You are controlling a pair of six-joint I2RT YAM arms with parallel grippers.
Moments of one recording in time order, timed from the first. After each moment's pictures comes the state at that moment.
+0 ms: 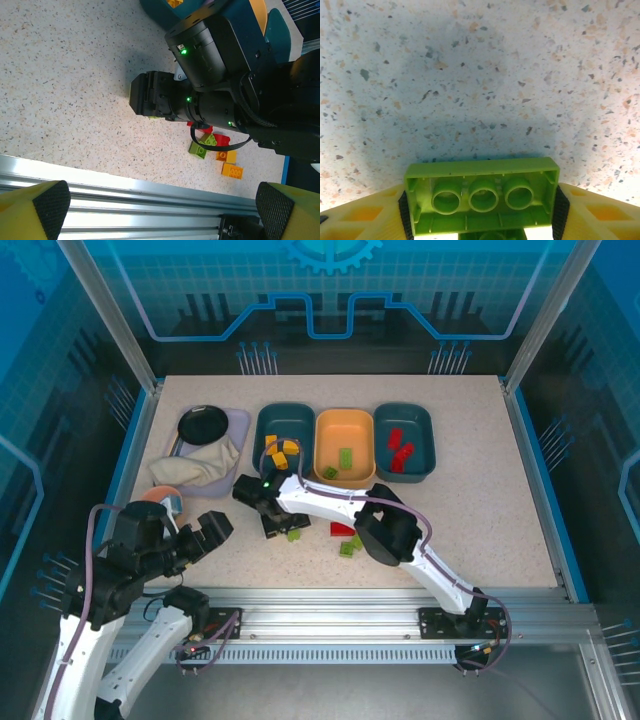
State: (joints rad) left arm -0.28 0.50 1.02 -1.32 0.18 -0.90; right arm 1.07 2.40 2.05 -1.18 0.17 0.80
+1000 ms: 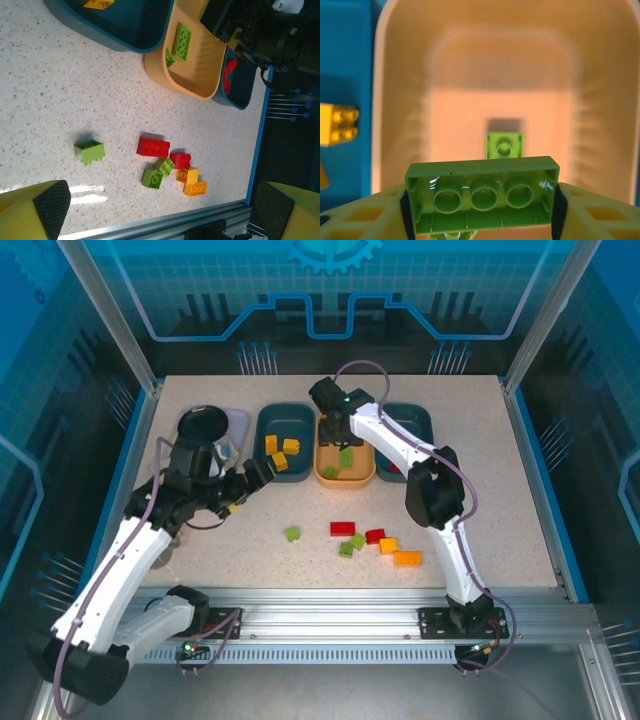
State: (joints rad) left arm -0.29 0.98 1.01 -0.83 0.35 -0.90; right arm 0.58 2.31 2.16 -1.05 0.24 0.56
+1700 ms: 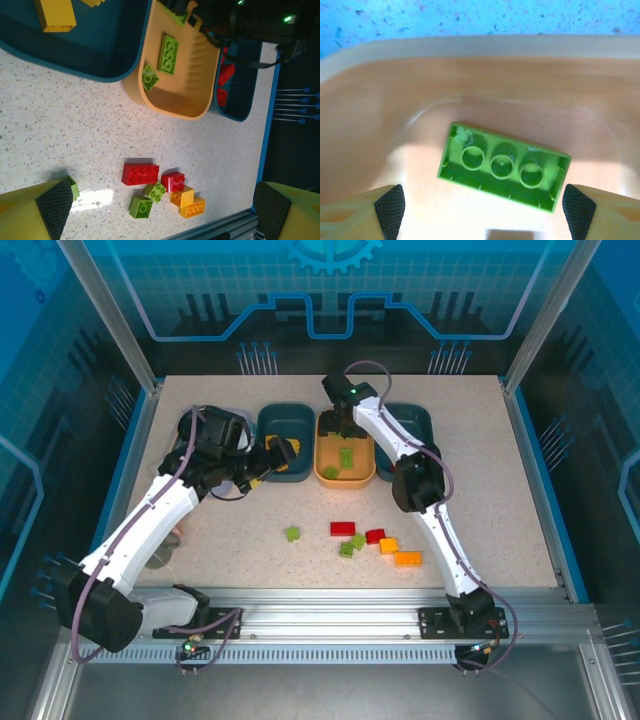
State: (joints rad) left arm -0.35 1.24 1.15 -0.74 0.32 -0.88; right arm 0.48 2.63 2.56 -1.12 0.09 0.51
